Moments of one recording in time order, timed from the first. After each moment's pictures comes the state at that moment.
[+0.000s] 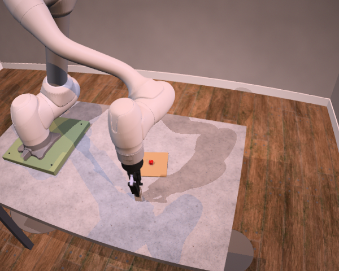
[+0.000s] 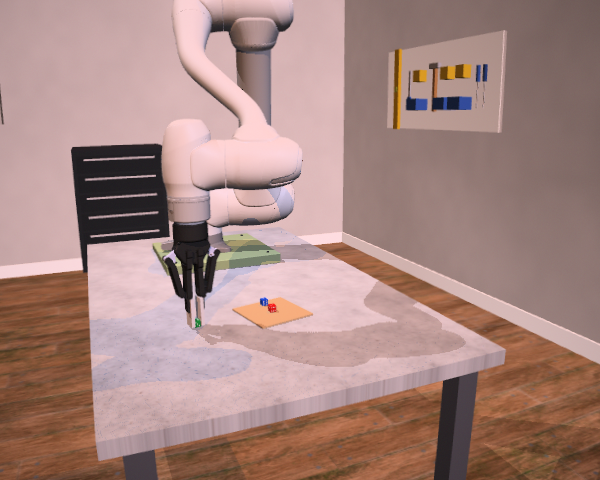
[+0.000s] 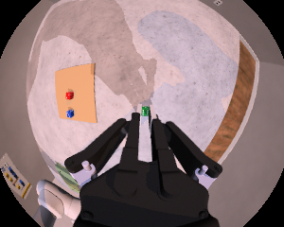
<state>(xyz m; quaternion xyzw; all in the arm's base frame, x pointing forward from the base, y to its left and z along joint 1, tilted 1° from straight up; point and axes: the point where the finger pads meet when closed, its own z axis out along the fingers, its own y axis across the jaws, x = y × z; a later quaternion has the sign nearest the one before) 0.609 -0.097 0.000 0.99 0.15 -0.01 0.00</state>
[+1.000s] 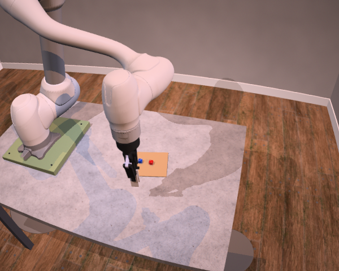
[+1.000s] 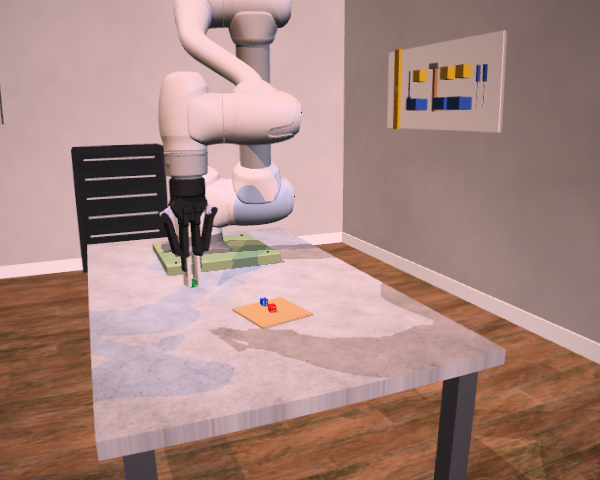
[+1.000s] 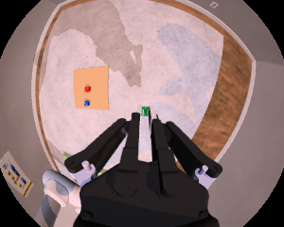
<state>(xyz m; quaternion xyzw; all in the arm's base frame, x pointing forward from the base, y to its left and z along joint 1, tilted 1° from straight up) 0.610 -0.097 0.095 0.99 0.15 -0.01 0.00</state>
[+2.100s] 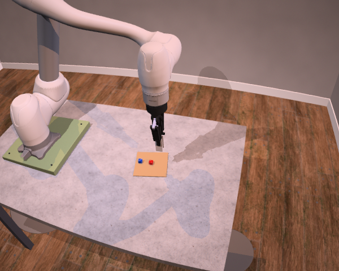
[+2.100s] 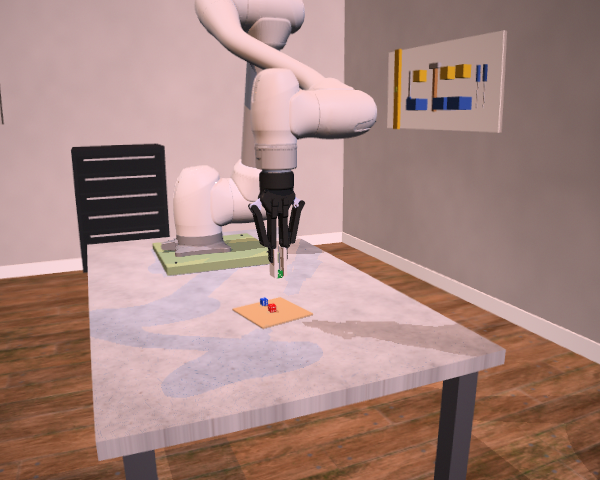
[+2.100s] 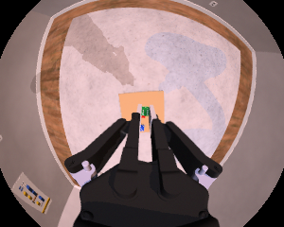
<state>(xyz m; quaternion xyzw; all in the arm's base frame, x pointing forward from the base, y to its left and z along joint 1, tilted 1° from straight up) 0.631 0.093 0.099 1.00 0.08 -0.01 0.00</state>
